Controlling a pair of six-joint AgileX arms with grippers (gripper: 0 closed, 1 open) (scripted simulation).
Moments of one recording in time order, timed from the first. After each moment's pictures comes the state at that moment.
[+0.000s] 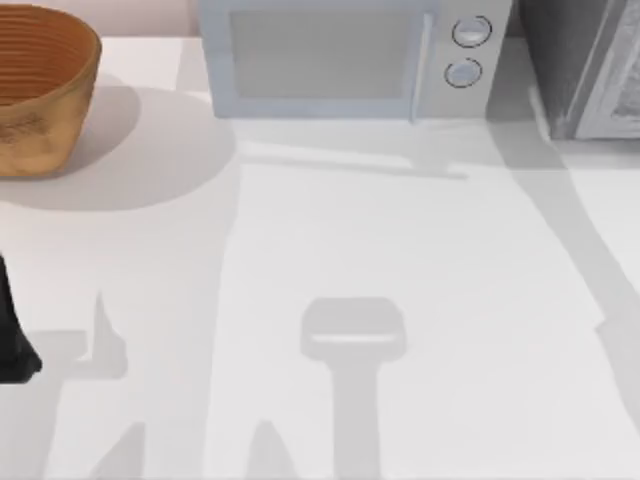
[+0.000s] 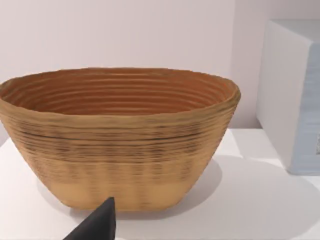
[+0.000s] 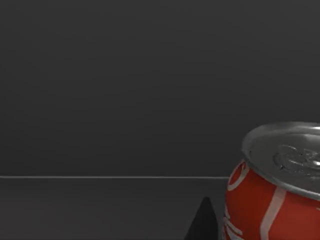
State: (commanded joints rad) left arm 0.00 0.00 0.00 0.00 0.00 0.00; right arm 0.28 1.65 1.90 -0.25 0.31 0.01
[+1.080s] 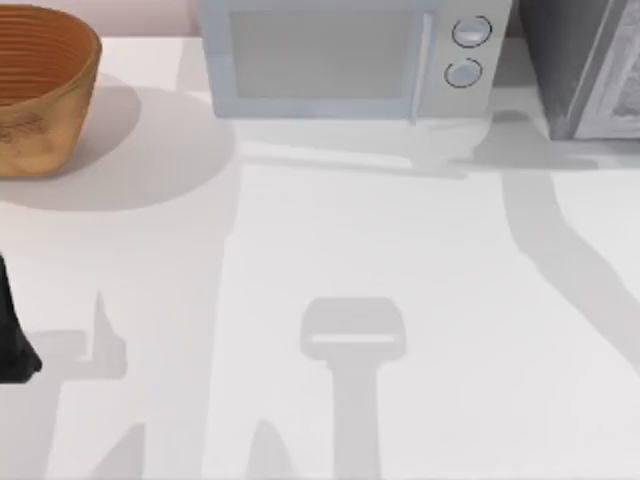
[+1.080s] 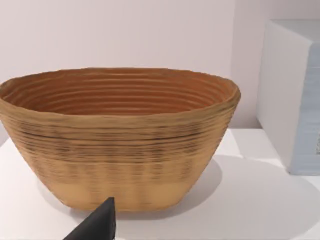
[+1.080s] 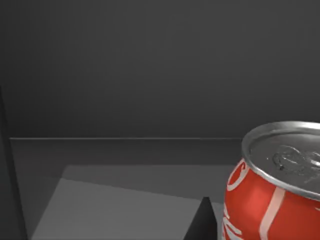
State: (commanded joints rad) left arm 0.00 0.00 0.00 0.00 0.00 0.00; right arm 0.60 1.25 1.88 -0.62 0.61 0.01
